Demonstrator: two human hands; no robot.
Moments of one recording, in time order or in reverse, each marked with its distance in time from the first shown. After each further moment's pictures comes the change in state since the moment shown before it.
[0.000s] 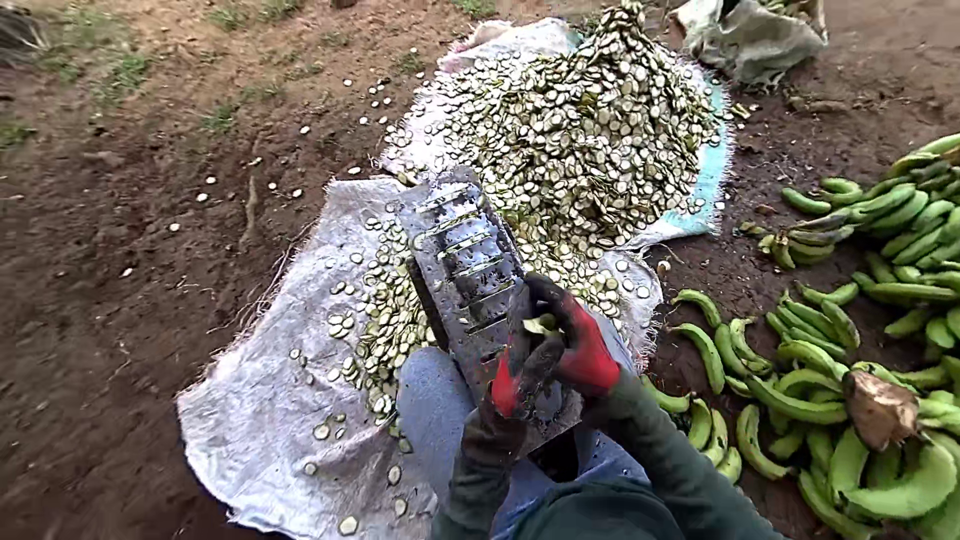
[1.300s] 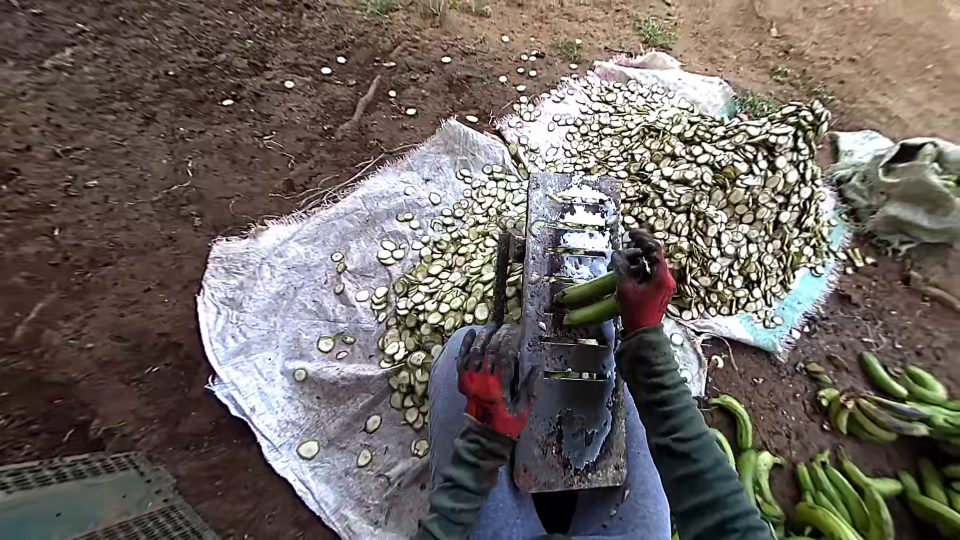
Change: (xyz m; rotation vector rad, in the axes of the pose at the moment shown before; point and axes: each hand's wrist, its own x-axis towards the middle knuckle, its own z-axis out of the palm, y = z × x) left_hand -0.032 -0.069 -0.096 1.008 0.688 0.184; right_hand 0.153 0.061 0.040 -0.531 0.225 -0.186
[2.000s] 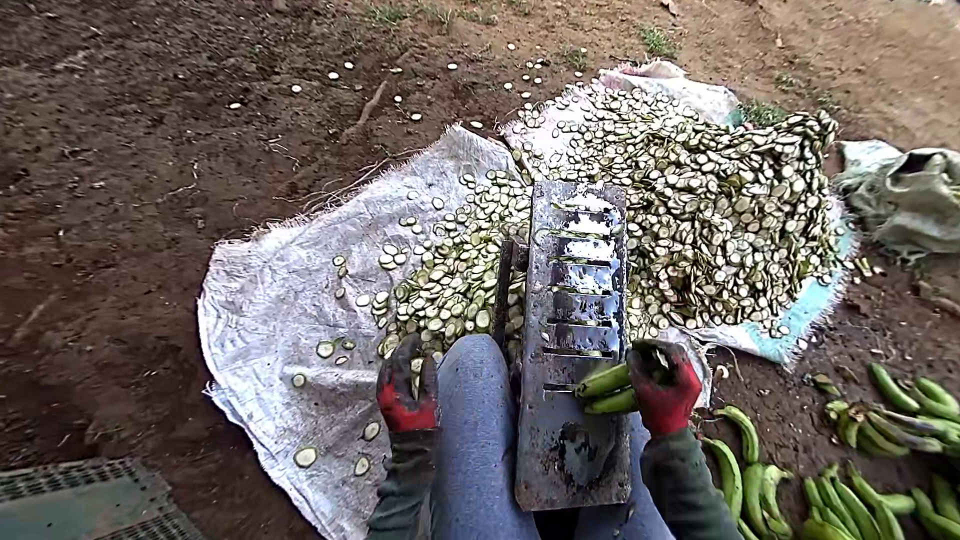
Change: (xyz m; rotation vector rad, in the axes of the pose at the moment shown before) left_hand -0.016 -0.117 -0.028 -0.087 0.200 -0.277; right_hand -0.100 0.000 -0.058 -0.037 -0.050 -0.028
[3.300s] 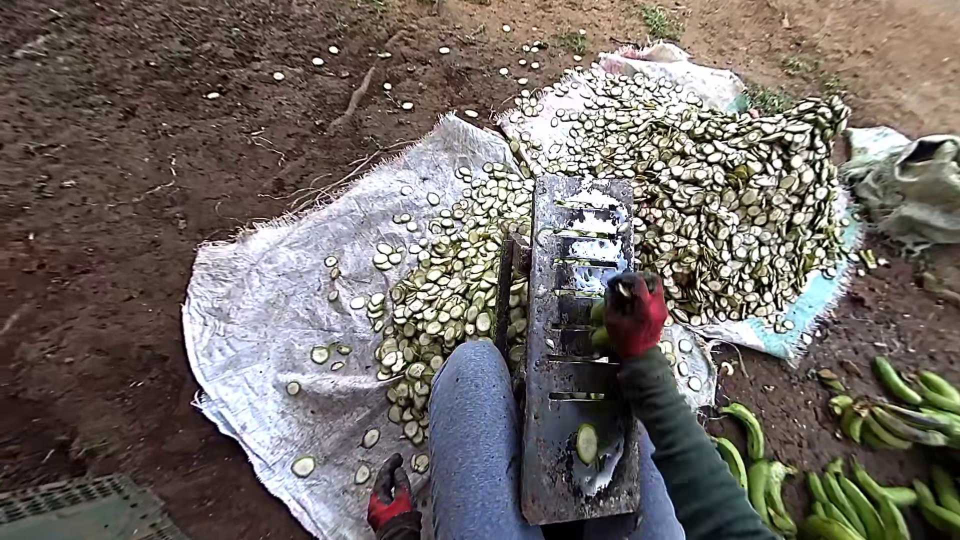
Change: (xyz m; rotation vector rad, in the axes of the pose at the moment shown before) left_hand -0.155 -0.126 -0.034 0.122 -0.084 -0.802; right_hand 0.082 0.008 0.080 -0.215 0.064 -0.238
